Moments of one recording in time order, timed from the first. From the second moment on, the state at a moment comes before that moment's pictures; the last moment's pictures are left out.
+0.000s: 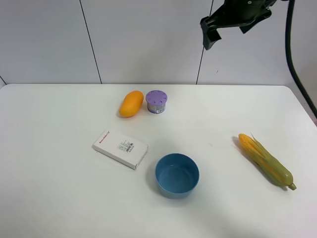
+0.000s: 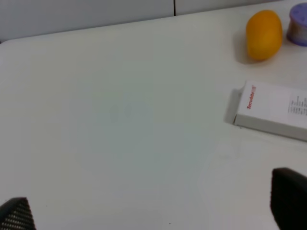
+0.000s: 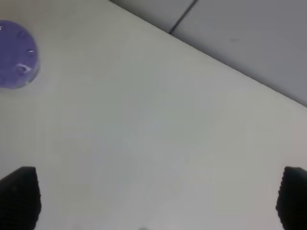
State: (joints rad) left arm 0.04 -0.01 -0.52 -0.03 1.06 0.10; right arm 0.34 1.88 -2.00 -0.18 1.22 -0.12
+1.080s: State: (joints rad) left arm 0.04 -0.01 -0.52 -0.03 1.06 0.10; right arm -0.22 1.41 -1.67 -0.20 1.22 -0.06
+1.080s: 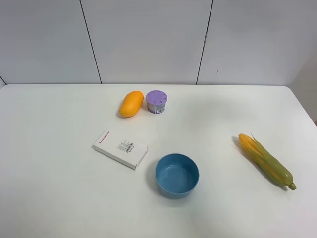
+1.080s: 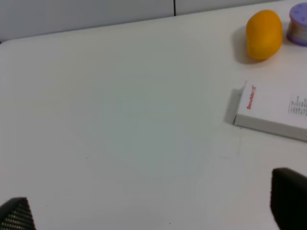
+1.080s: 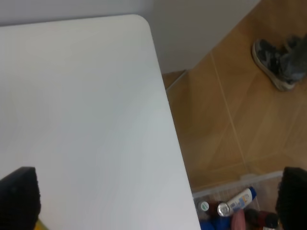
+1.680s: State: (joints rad) left arm 0.04 -0.01 -0.52 -0.03 1.06 0.10; right arm -0.21 0.70 -1.11 -0.14 1.22 -0.06
